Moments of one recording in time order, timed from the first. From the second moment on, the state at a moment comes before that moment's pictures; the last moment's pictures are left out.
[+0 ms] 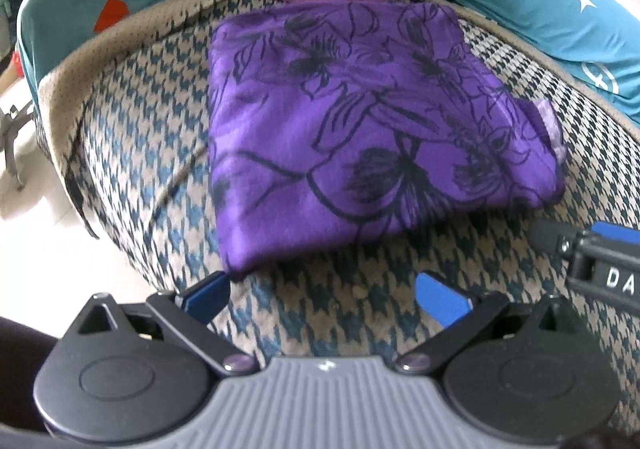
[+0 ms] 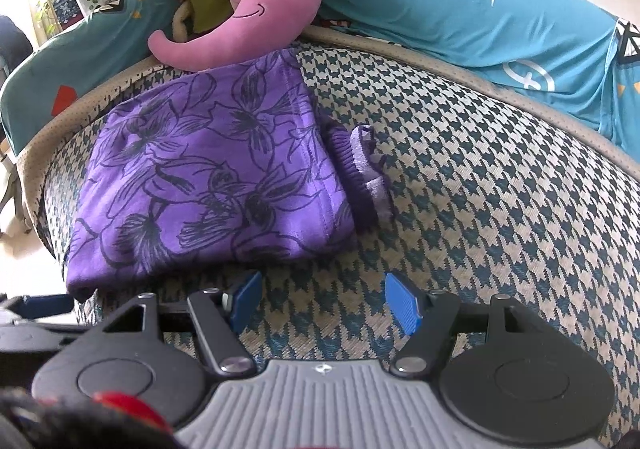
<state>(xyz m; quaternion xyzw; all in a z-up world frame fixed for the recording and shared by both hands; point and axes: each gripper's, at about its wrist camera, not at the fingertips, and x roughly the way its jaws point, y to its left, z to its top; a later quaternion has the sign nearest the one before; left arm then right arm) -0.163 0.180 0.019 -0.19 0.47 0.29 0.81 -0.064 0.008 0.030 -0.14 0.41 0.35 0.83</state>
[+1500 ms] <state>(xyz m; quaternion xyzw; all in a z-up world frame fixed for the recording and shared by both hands) -0.164 0.183 0.001 -0.21 0.49 0.27 0.80 -0.061 0.011 0.020 -0.15 0.43 0.35 0.82</state>
